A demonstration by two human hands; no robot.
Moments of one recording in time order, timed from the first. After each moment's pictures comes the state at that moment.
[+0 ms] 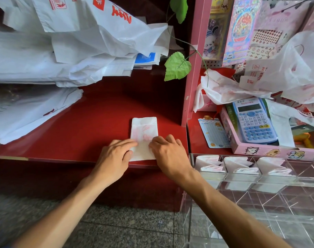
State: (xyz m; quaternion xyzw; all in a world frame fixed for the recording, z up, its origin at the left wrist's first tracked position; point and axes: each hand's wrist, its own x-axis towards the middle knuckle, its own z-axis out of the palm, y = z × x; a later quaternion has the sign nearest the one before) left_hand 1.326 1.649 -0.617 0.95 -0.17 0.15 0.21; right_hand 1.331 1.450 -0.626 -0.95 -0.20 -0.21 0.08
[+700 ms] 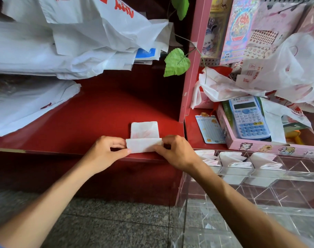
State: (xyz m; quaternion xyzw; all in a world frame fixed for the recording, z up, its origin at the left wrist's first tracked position) left_hand 1.316 1.668 -0.593 0.90 -0.12 0.00 0.41; right_hand 1.318 1.422 -0.601 -0.91 -0.15 -0.04 0.39
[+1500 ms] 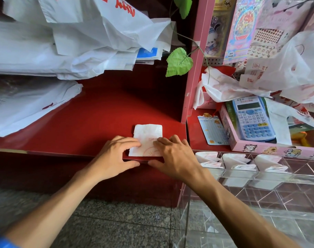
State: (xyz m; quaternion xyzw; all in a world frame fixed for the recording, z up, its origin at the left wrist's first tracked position) left_hand 1.321 1.656 -0.607 0.95 -0.20 0.03 0.22; right_hand 1.309 1.433 -0.603 -0.98 -0.20 -0.05 0.04
